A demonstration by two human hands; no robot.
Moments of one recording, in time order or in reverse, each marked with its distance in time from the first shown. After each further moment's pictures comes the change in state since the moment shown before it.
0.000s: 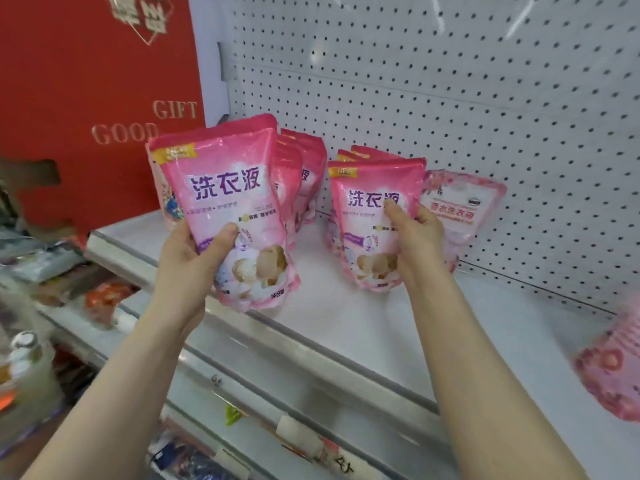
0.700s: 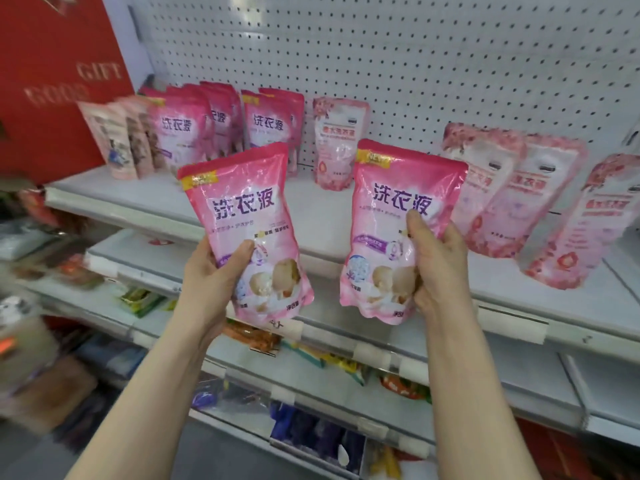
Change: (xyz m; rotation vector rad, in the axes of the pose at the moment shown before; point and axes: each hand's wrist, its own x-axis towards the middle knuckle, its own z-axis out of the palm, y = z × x) left_hand -0.243 0.023 0.094 -0.002 -0.138 -0.225; right_hand -0.226 -0.047 -0.238 0.133 0.114 -0.019
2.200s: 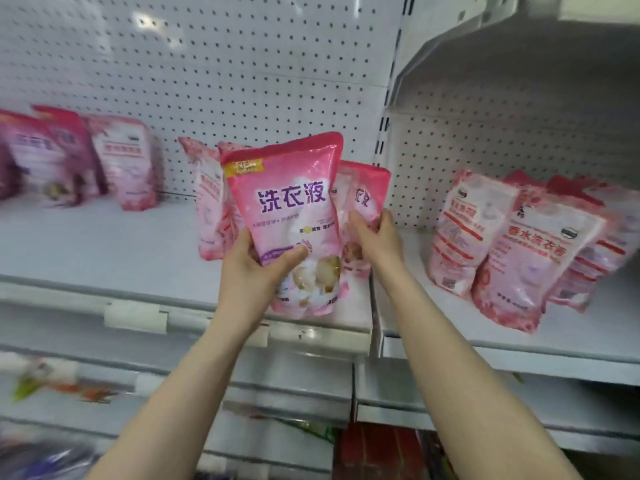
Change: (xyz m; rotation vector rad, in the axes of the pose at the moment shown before) left_hand -0.120 -0.027 0.425 0.058 -0.234 0.172; right_hand 0.168 -0.124 -0.329 -0.781 0.092 -0.155
